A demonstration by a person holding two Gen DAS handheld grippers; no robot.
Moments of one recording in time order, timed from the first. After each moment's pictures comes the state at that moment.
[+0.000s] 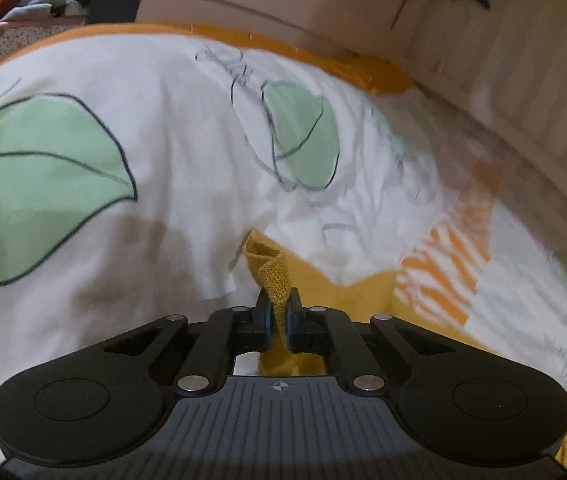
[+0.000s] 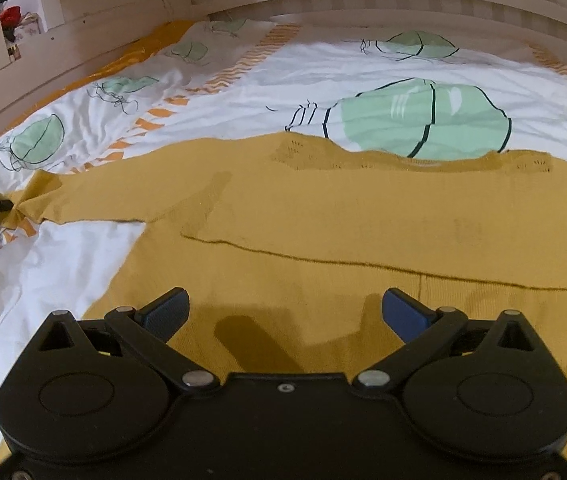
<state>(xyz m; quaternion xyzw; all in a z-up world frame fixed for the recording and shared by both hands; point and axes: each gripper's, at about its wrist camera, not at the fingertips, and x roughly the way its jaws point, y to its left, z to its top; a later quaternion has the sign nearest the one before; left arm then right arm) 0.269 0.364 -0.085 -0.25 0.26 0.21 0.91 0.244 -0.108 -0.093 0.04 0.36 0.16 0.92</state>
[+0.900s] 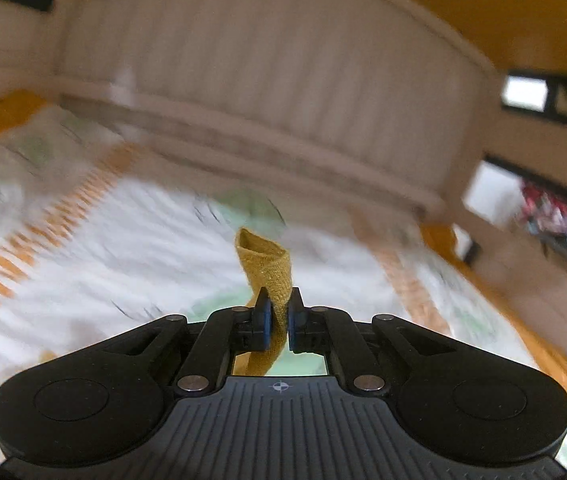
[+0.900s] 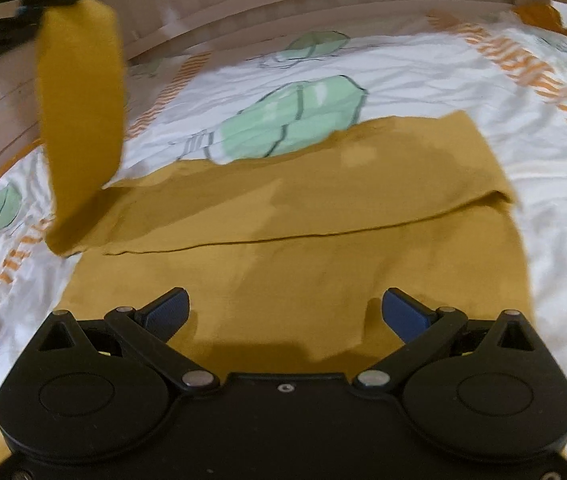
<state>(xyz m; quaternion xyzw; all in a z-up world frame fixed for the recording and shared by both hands) 0.307 -0.028 0.062 -0.12 0.24 -0.19 0.95 0.201 -0.229 -0.079 0.14 0.36 0.06 0.92</state>
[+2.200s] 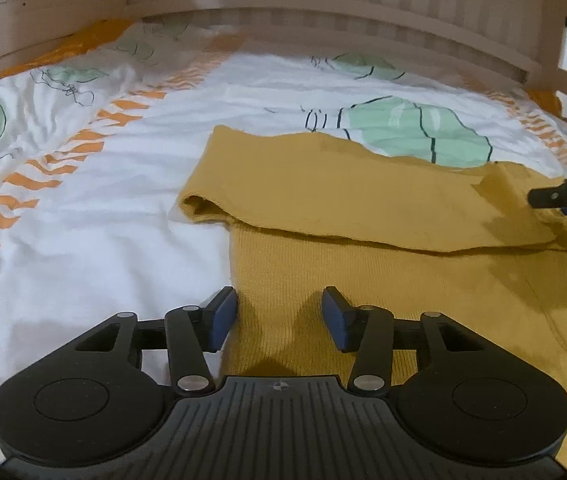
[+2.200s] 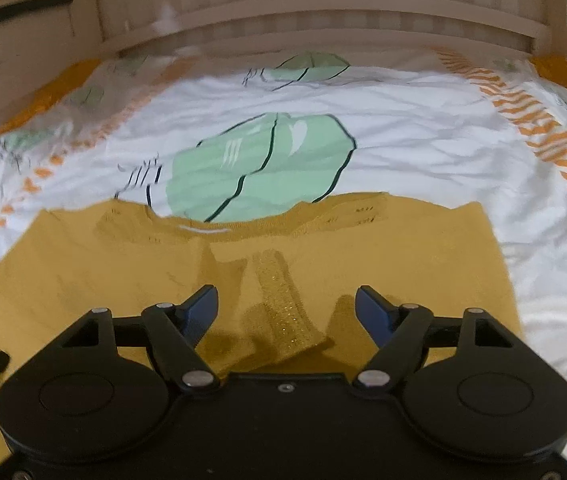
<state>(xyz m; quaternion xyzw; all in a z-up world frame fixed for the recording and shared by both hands) 0.243 0.058 -0.112 0.00 0.34 -0.05 0.94 0.304 -0.238 -0.090 0.04 0.34 0.06 0.94</state>
